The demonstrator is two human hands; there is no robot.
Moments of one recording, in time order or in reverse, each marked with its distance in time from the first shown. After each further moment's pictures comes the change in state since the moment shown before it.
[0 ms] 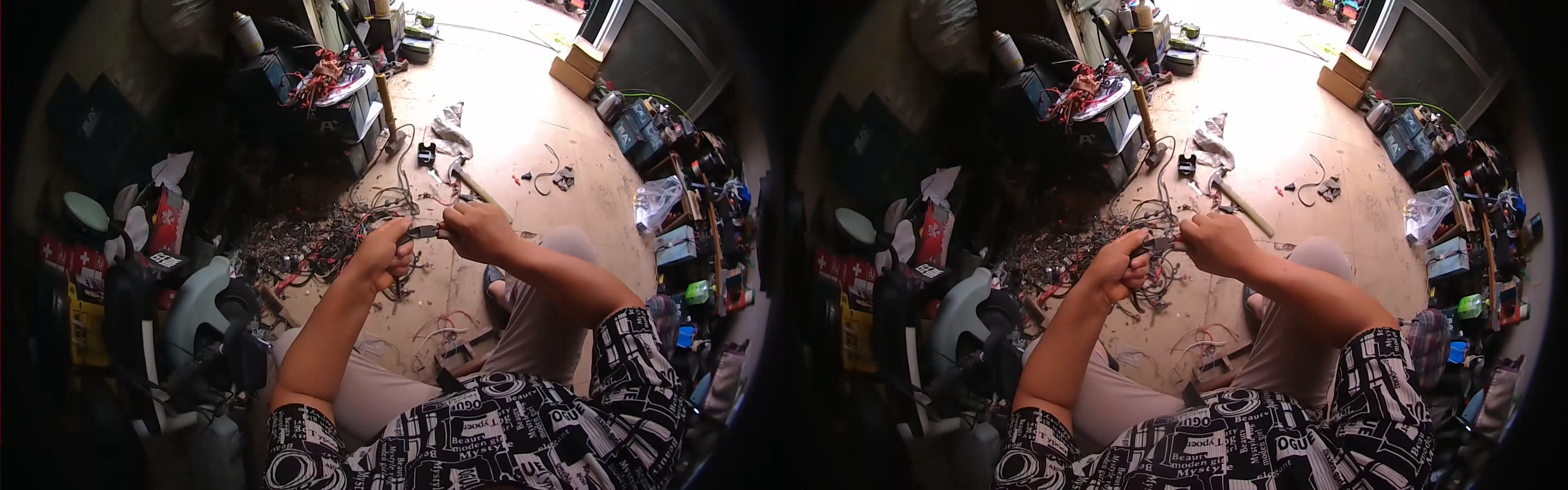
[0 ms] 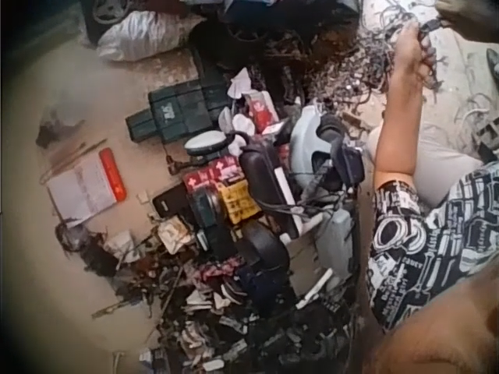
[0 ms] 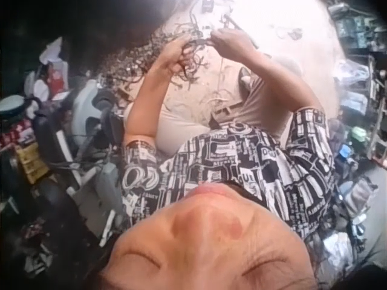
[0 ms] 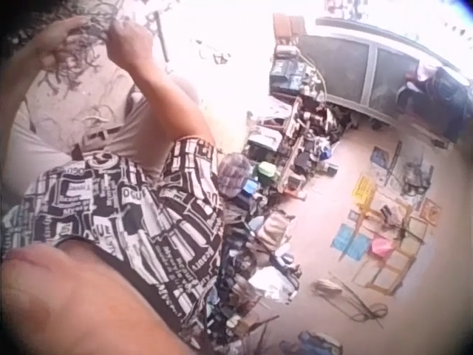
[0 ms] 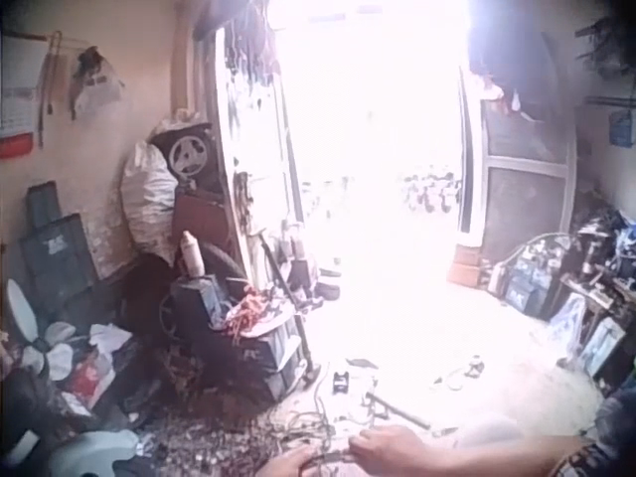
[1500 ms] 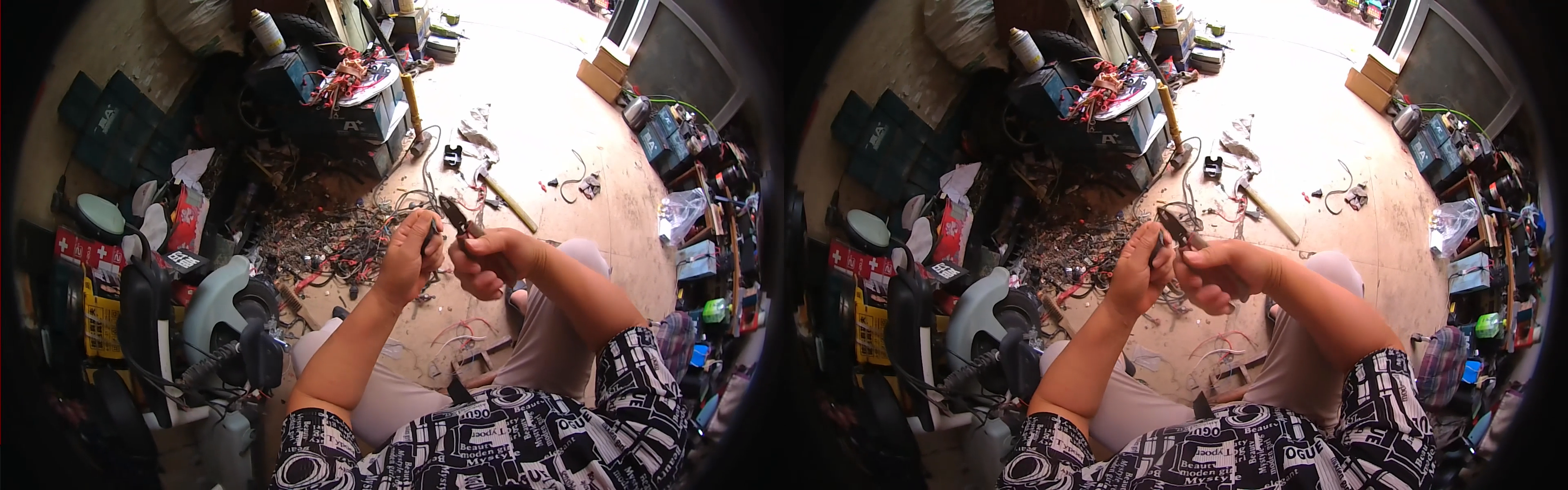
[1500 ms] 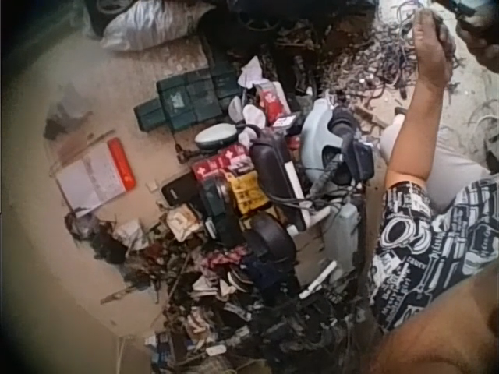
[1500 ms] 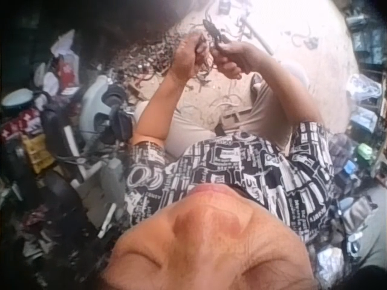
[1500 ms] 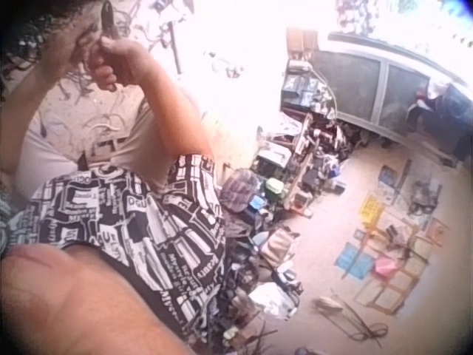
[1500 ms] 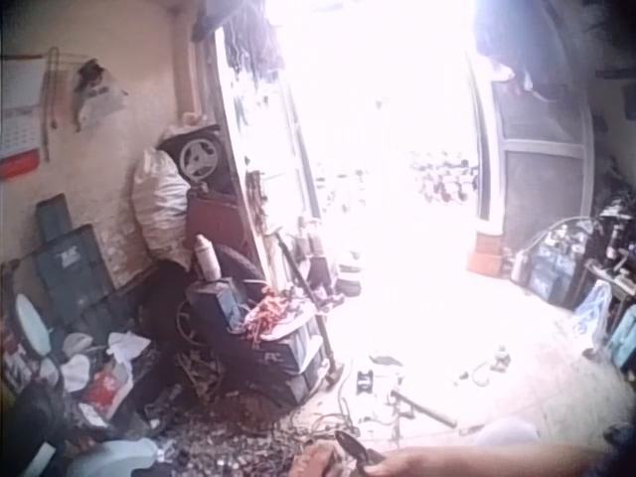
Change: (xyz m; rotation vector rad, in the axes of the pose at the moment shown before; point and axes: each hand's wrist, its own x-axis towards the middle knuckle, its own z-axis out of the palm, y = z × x) left_hand 0.001 -0.005 0.010 -0.110 -0.209 0.497; right_hand 0.029 -0.013 -0.033 2.338 -1.196 0.545
